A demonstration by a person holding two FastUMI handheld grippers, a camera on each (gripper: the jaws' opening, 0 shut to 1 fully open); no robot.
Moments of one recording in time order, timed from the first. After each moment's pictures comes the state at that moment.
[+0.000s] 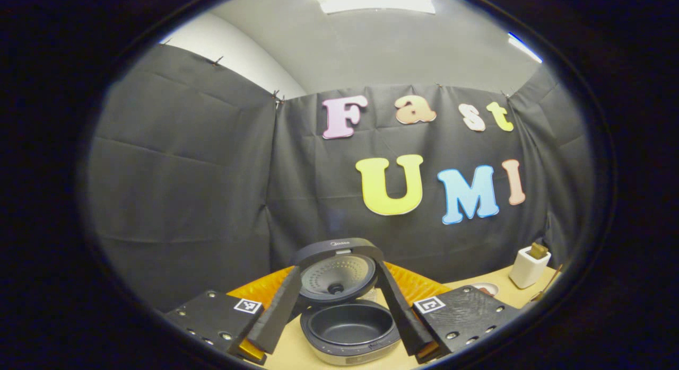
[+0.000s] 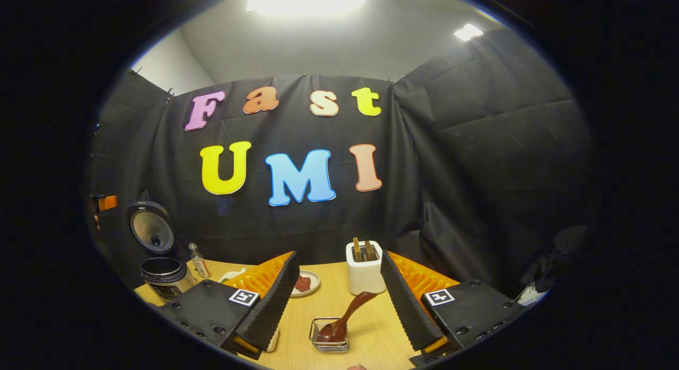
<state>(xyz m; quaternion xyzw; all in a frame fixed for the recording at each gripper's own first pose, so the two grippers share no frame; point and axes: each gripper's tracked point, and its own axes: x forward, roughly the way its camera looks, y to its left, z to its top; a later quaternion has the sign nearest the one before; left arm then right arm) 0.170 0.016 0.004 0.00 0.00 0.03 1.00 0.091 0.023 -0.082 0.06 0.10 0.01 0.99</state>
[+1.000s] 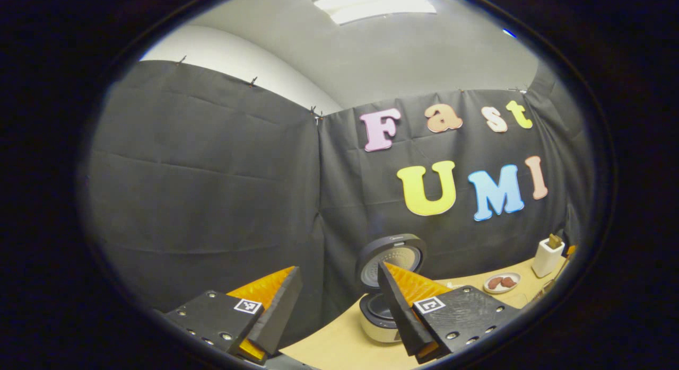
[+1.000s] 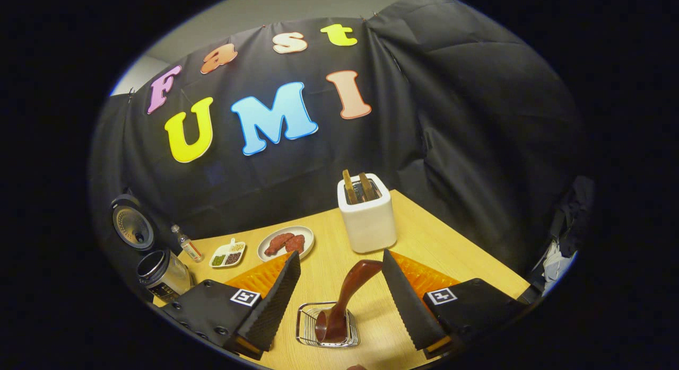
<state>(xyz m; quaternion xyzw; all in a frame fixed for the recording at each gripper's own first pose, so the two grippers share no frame) 0.029 0.101 0.029 0.03 0.01 0.13 0.99 0.160 0.011 -0.225 0.13 0.28 0.00 0.95</state>
